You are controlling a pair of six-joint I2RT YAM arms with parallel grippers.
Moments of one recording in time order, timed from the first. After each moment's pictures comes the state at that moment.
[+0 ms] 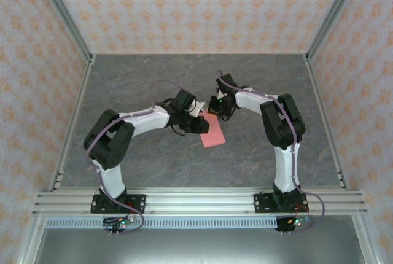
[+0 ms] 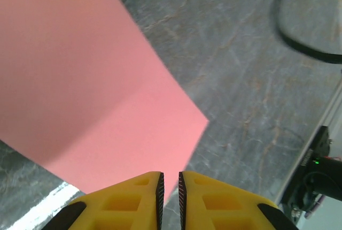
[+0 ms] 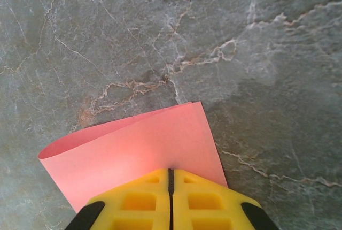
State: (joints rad) left arm -0.58 1.85 1.12 -0.30 0.58 -0.46; right arm 0.44 2.07 1.38 -0.46 -0.37 0.67
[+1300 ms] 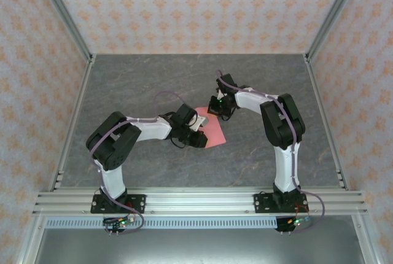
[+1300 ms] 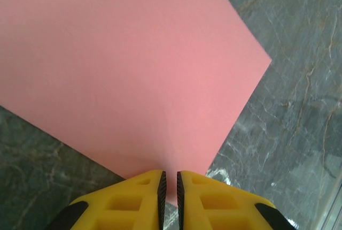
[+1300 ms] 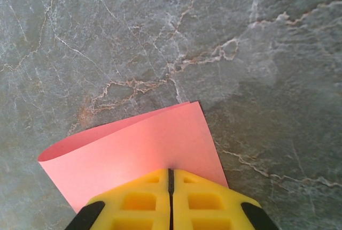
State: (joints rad) left arm -0.64 1.84 0.94 -0.18 0.52 -0.38; right arm 0.44 2.07 1.38 -0.46 -0.37 0.66
